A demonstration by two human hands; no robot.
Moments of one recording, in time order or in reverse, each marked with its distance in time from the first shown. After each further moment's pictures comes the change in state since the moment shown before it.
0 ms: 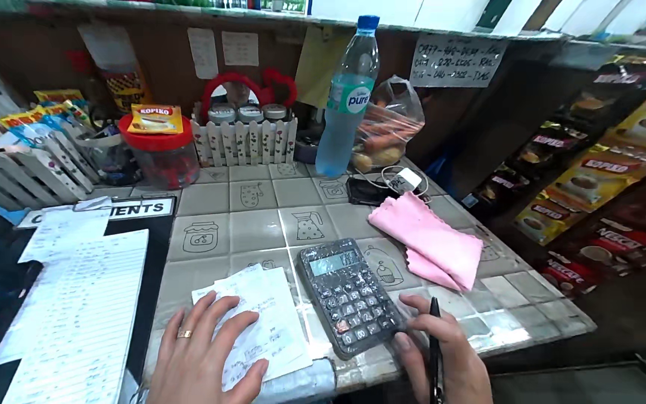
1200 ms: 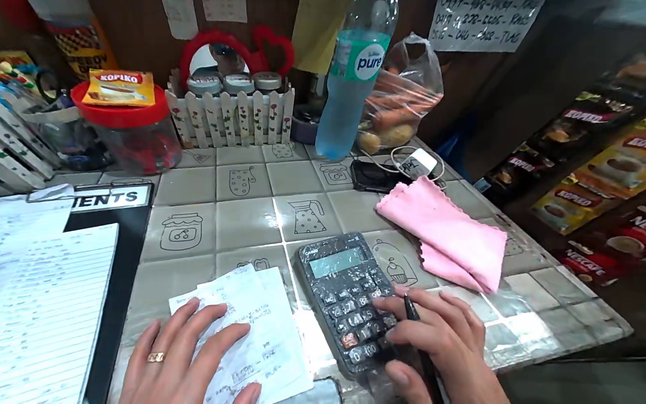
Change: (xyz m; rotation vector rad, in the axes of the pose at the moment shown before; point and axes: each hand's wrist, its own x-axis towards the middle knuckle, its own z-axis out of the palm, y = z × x) left_hand 0.000 0.004 -0.010 -0.035 -0.046 0.017; right_hand 0.031 -0.026 -0.004 -0.084 -0.278 -0.061
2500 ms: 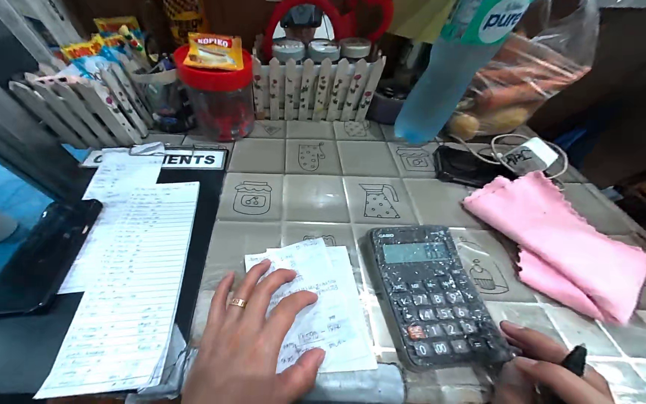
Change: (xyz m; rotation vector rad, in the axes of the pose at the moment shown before) left_hand 0.000 -0.001 0.018 0.094 0.168 0.034; right_hand -0.031 0.020 0.030 -0.016 0.401 -0.003
